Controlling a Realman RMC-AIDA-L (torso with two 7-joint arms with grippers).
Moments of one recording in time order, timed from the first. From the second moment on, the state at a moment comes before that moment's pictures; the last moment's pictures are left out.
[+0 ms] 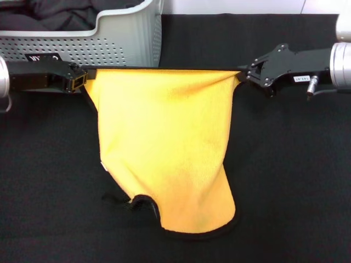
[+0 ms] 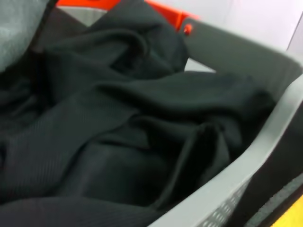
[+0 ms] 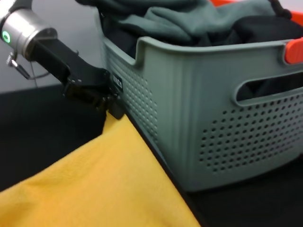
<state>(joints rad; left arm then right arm) -0.55 -1.93 0.80 0.67 2.00 1.27 -1.63 0.72 2.01 -1.18 -0.74 1.33 1.17 -1.64</state>
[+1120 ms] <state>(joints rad) -0.55 -2.01 0.80 0.85 1.55 1.68 -1.49 0.39 2.02 -1.19 -1.43 1.47 1.24 -1.69</state>
